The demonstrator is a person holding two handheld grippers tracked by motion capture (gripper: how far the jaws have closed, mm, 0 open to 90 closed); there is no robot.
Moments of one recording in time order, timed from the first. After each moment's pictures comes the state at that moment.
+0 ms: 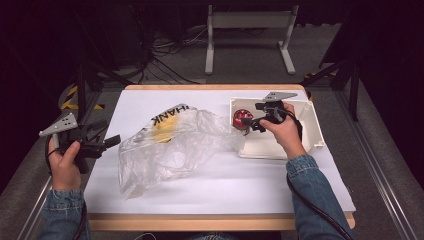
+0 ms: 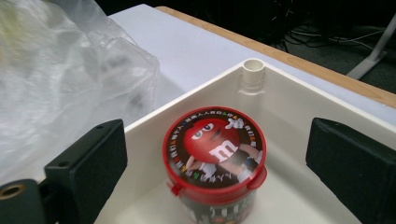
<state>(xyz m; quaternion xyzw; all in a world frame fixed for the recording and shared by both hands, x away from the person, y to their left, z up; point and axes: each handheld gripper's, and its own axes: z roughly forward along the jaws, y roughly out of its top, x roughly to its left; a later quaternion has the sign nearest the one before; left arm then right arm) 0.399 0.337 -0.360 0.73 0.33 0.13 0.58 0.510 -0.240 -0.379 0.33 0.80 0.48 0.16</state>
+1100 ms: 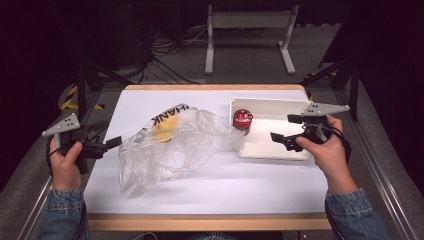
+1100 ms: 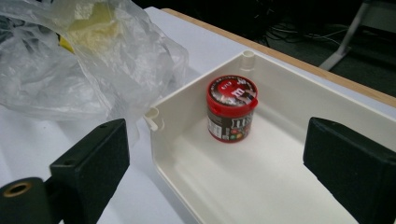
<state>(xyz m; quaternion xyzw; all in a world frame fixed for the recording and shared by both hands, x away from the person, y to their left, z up) 0.399 0.336 -0.361 0.74 0.33 0.14 0.57 0.390 -0.292 -0.308 0.35 0.80 0.46 0.19</state>
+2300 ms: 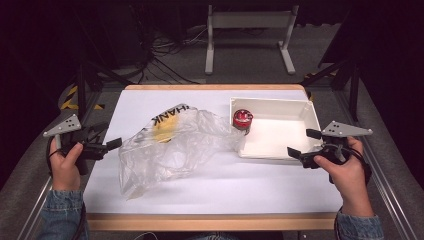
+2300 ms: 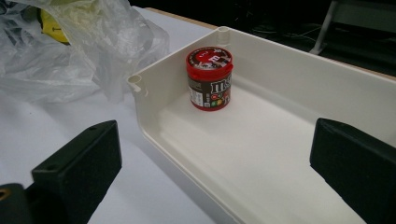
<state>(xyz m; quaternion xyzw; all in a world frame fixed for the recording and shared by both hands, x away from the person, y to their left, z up) 0.398 0.336 -0.363 0.75 0.33 0.13 0.56 0.354 -0.332 -0.336 0.38 0.77 0.47 0.21</state>
